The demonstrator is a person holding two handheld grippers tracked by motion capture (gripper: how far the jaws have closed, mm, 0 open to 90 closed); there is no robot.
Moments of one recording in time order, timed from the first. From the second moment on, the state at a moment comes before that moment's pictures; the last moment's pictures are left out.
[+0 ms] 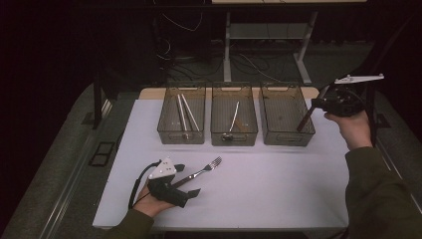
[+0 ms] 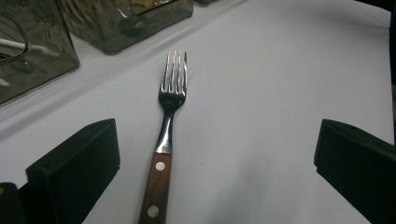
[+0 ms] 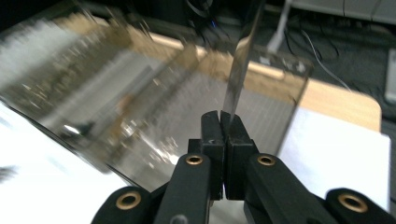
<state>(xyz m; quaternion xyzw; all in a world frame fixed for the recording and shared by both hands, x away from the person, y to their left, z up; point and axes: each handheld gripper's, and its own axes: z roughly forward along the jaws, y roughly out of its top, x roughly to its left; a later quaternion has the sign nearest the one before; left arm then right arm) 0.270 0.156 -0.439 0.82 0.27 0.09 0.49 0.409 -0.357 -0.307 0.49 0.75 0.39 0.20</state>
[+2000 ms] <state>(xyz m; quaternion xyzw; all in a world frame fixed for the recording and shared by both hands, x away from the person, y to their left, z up) 0.271 0.156 -0.436 0.83 0.27 0.09 0.48 0.350 -0.304 -0.374 0.43 0.77 0.43 0.18</state>
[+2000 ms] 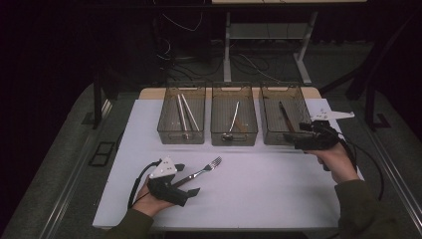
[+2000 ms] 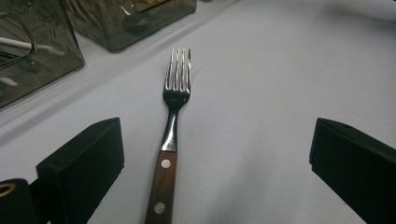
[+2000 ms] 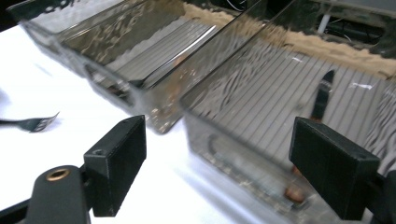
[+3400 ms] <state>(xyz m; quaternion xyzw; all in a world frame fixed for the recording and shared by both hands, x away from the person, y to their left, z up) 0.304 0.154 -0.443 0.87 0.30 0.08 0.39 0.260 -0.289 -0.440 0.40 0.80 0.42 0.14</state>
